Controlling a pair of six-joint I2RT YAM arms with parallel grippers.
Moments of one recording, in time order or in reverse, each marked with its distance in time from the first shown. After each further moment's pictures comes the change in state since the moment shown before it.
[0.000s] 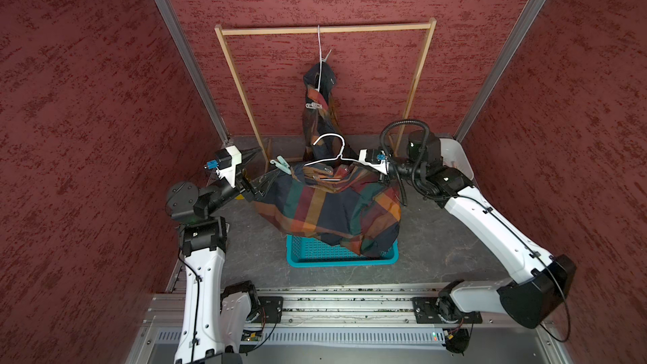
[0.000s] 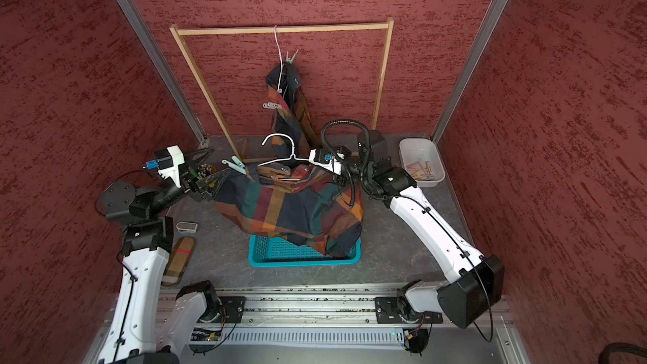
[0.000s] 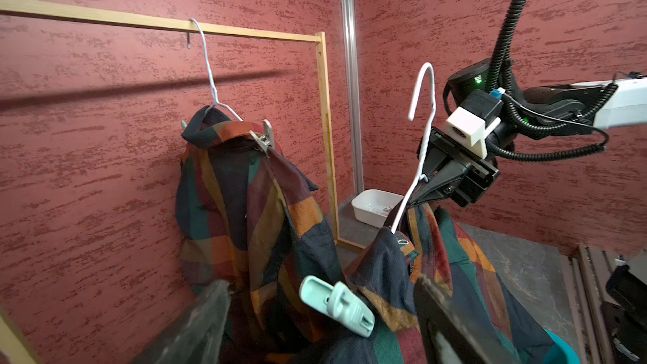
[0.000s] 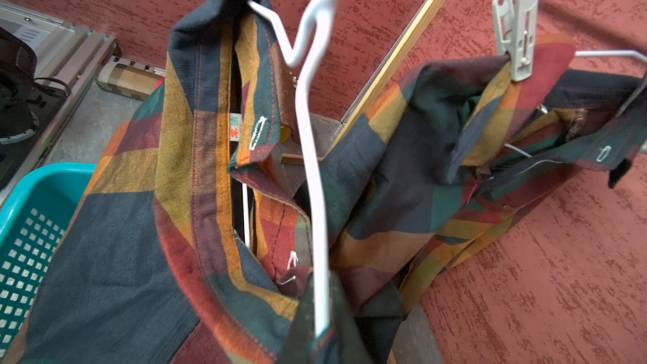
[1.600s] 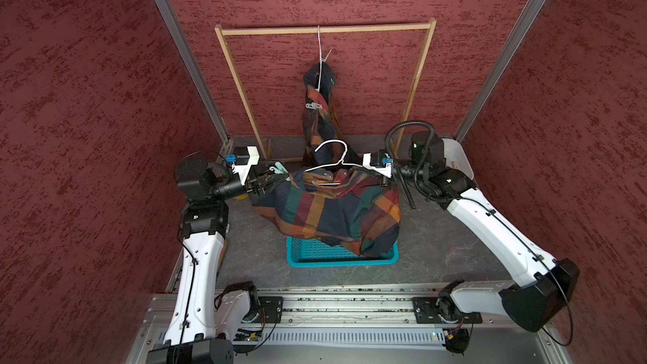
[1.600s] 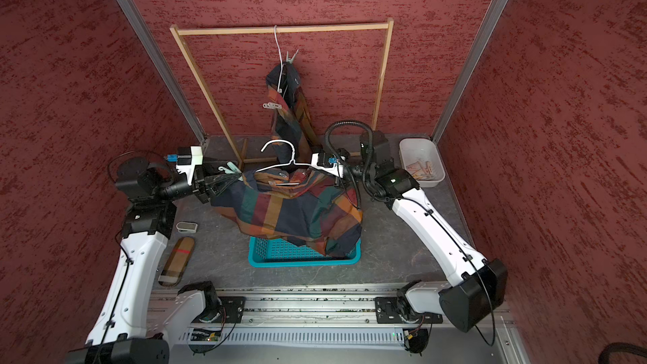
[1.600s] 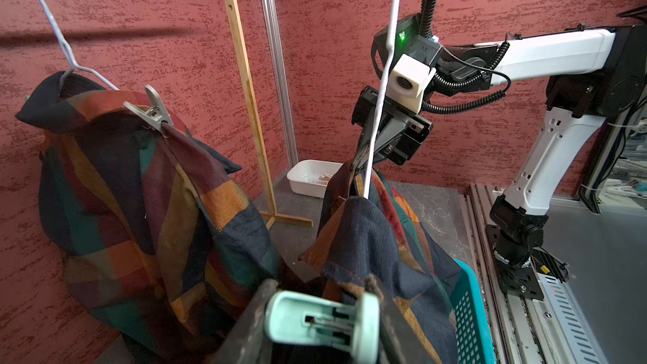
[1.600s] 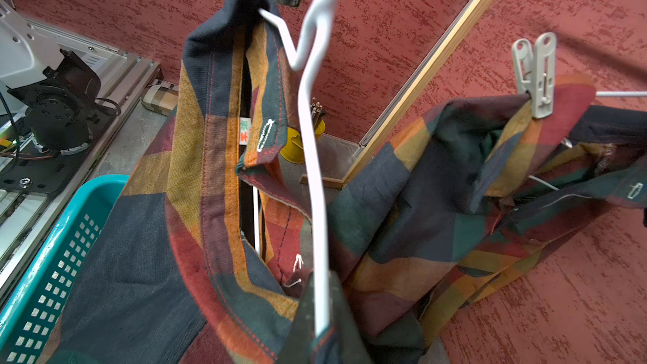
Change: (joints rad) left arm -0.091 0.128 0.153 -0.363 0.201 0.298; right arm 0.000 -0.018 -0.015 0.004 -0.112 -0.003
